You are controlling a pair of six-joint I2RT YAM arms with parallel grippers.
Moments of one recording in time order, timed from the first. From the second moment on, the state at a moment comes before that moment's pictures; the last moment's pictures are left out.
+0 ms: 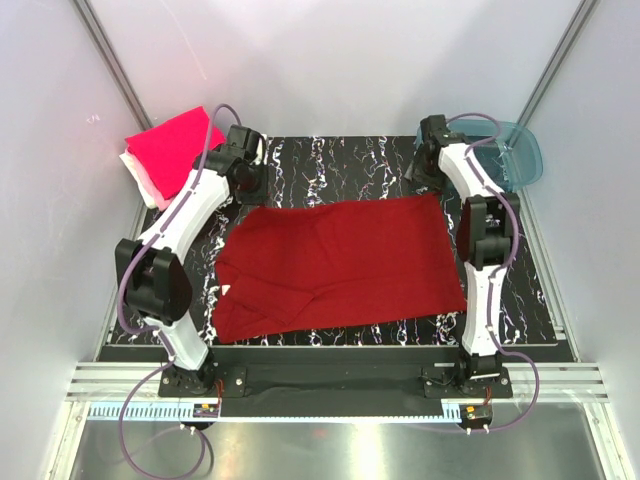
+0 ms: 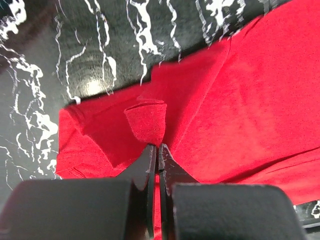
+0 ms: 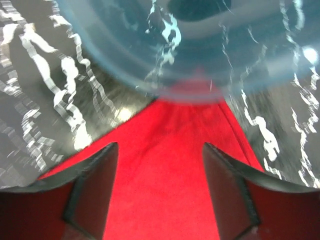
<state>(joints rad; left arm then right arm) -0.31 1.75 1.62 -0.88 0.02 -0.26 0.12 2.23 2.01 -0.85 0.20 0.58</state>
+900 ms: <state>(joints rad) -0.29 1.73 1.62 -0.88 0.02 -0.26 0.10 2.40 2.04 -0.82 0.25 0.56</state>
